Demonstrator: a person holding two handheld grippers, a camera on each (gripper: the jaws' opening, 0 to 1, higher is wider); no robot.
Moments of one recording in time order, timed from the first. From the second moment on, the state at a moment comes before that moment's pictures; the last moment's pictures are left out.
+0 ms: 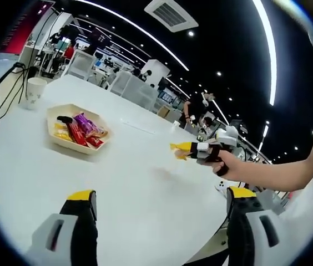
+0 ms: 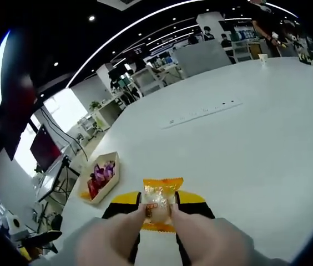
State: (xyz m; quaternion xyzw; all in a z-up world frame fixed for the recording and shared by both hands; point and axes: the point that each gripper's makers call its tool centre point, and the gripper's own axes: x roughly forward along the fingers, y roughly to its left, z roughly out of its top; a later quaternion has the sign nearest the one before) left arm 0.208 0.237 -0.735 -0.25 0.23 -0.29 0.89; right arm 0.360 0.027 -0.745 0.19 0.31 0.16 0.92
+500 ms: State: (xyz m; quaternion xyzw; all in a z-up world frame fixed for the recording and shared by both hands) left arm 0.208 0.235 -0.735 -0.26 0.24 -0.30 0.89; right arm 0.367 0.047 -0.726 0.20 0.29 0.20 0.91
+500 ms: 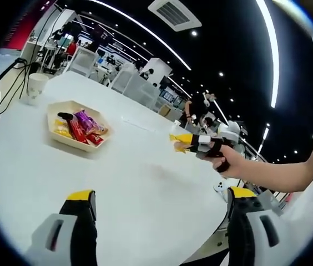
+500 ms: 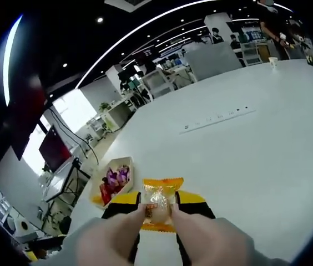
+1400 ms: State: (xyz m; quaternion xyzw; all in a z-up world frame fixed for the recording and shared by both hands) left arm 0.207 0.241 -0.739 -0.26 0.25 -0.29 0.88; right arm 0.383 0.077 -0.699 0.18 0.27 0.23 0.92
